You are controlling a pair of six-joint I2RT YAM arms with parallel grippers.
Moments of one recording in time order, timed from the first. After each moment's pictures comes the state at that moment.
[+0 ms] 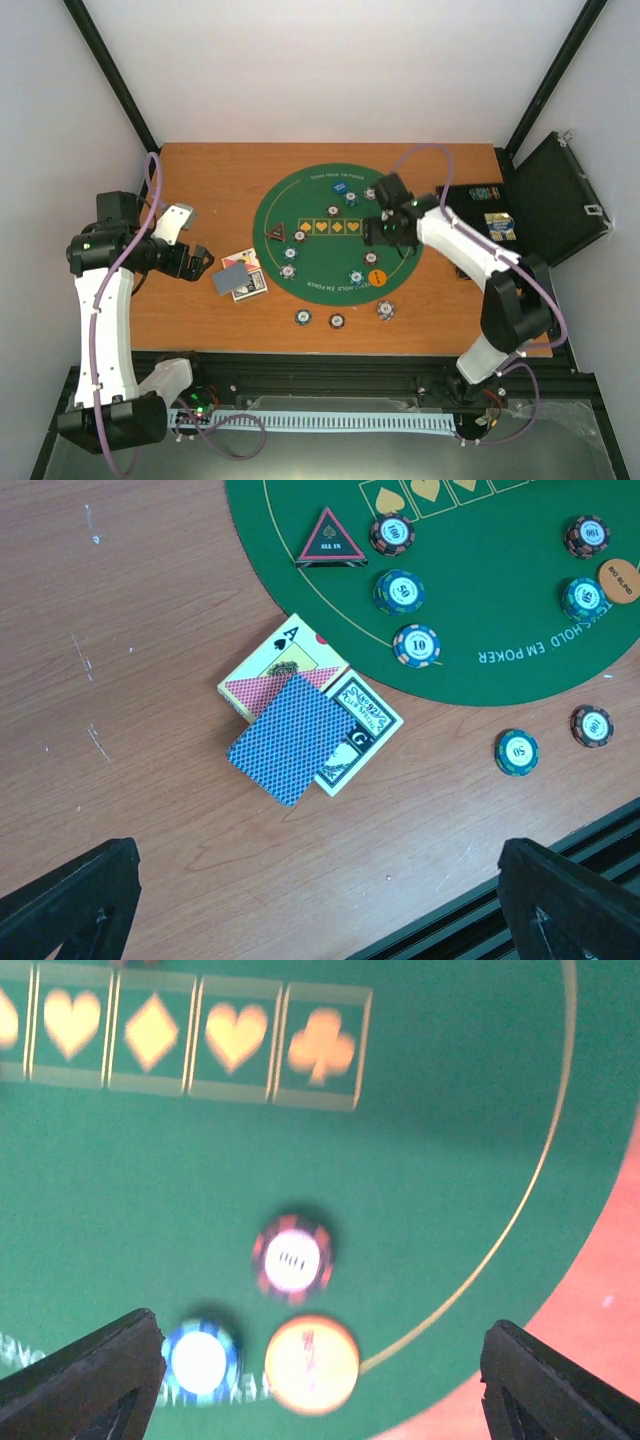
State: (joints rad) left arm 0.20 1.03 1.28 -1.35 0.42 0.46; right arm 0.45 1.68 1.35 -0.82 0.08 0.38
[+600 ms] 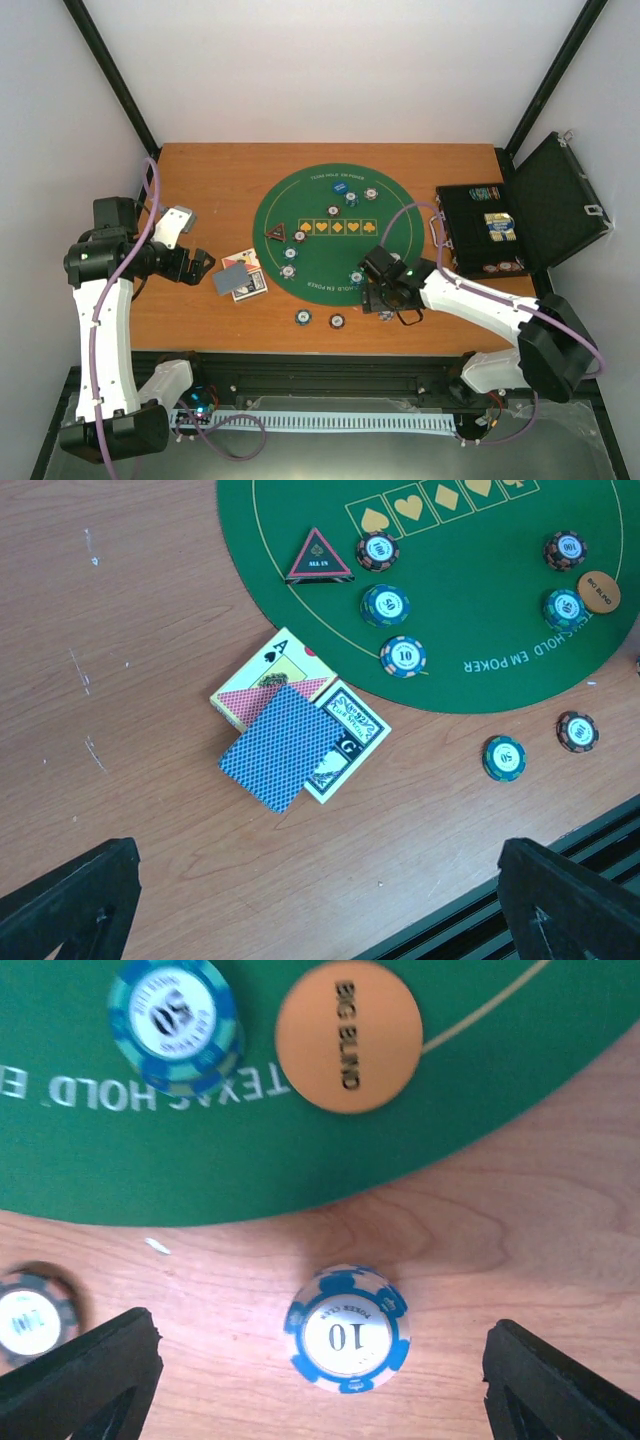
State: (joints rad) left arm 0.20 0.97 1.27 -1.35 0.45 0.45; right arm 0.80 1.32 0.82 -0.78 0.16 0.67
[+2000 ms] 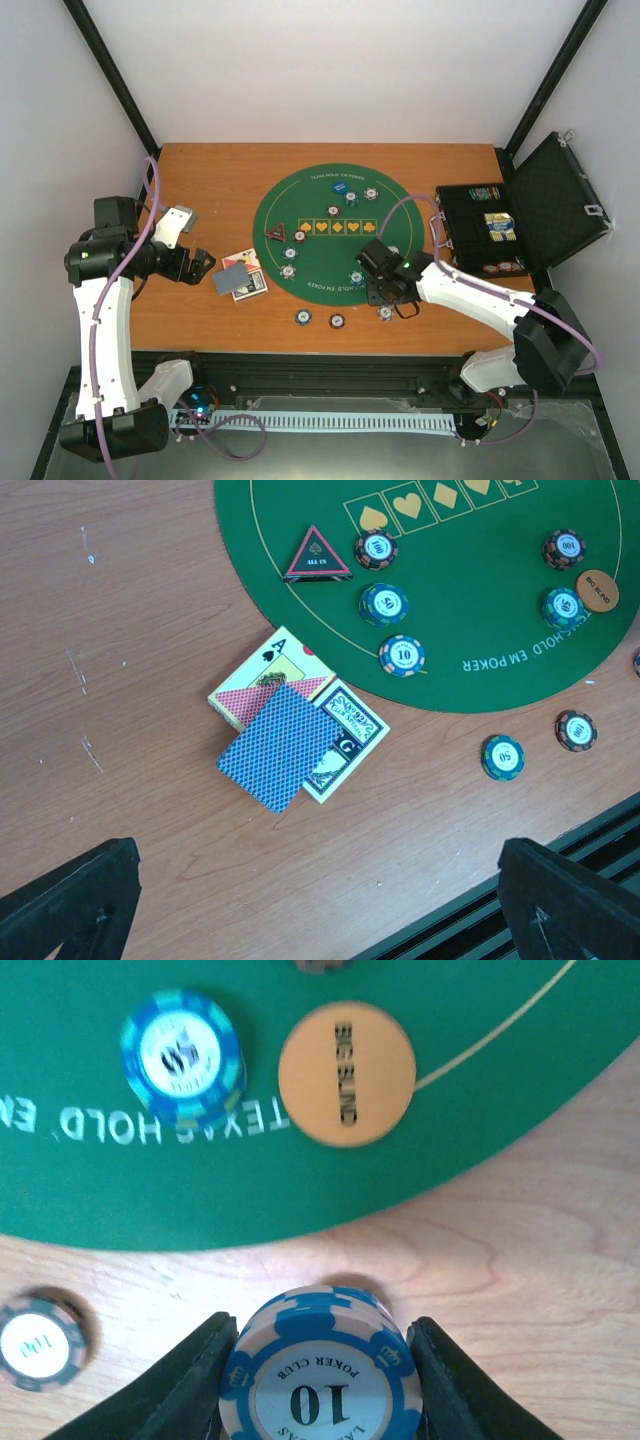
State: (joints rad) left arm 0.20 0.98 1.27 -1.35 0.45 0.45; right arm 0.80 1.37 0.84 -0.79 0.18 0.67
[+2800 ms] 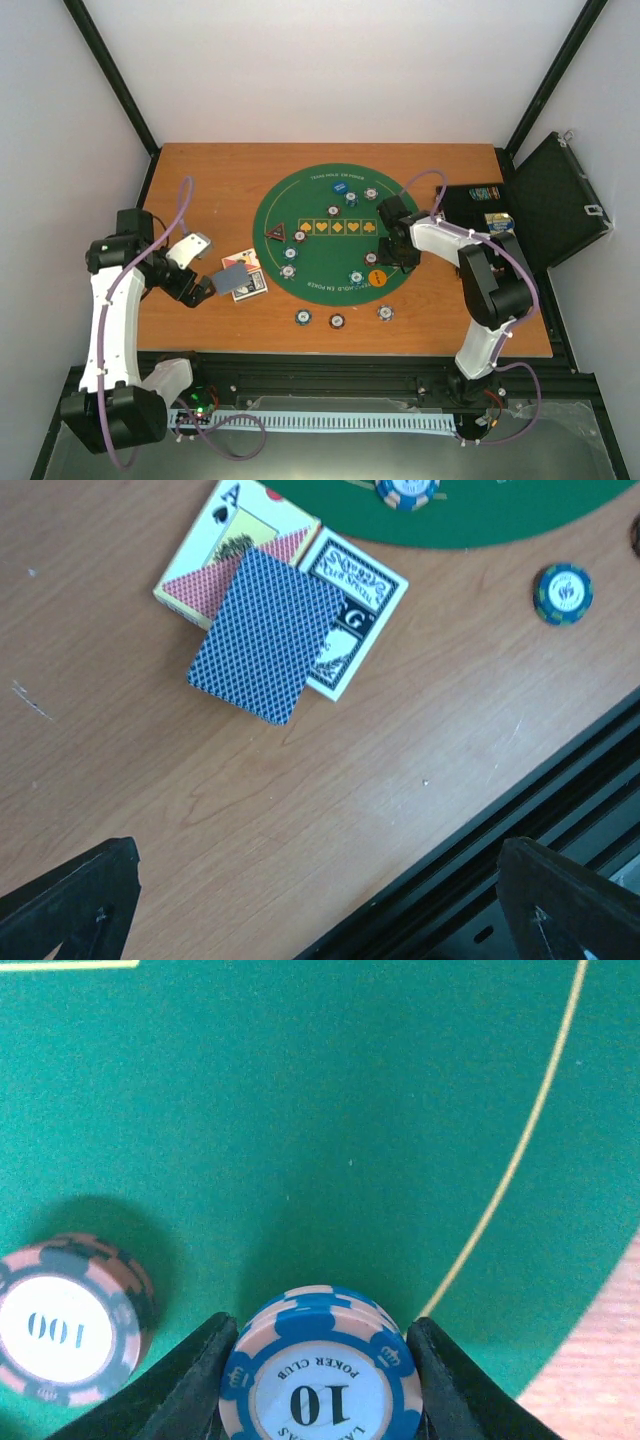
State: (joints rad) left arm 0.20 1.01 1.09 -1.37 0.36 0.73; right arm 0.41 1.78 1.10 -0.66 0.09 0.45
